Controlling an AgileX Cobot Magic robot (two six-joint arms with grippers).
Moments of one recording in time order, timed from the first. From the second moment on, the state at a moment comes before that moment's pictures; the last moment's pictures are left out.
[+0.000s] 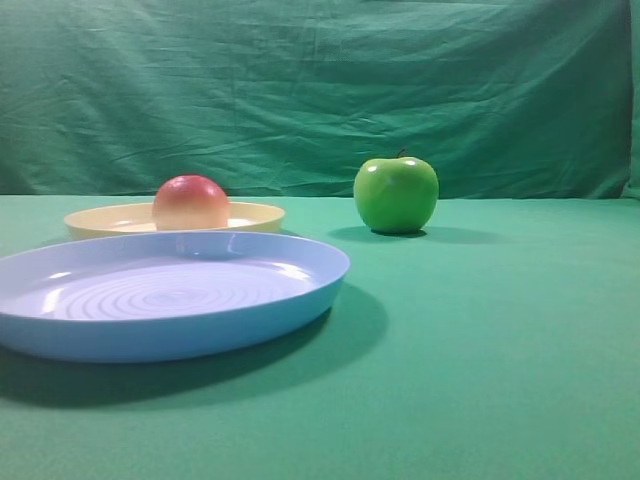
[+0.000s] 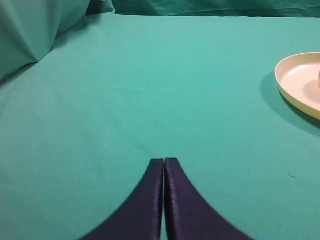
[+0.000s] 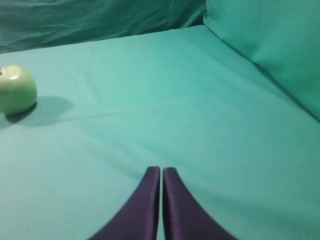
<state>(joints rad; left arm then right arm) 0.06 -0.02 0.01 0.32 0.38 -0.33 0.07 -0.01 0.03 -0.13 0.38 0.19</state>
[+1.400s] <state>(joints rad) 0.06 -0.02 0.01 0.32 0.38 -0.33 0.36 0.52 -0.53 -0.10 0.51 0.04</state>
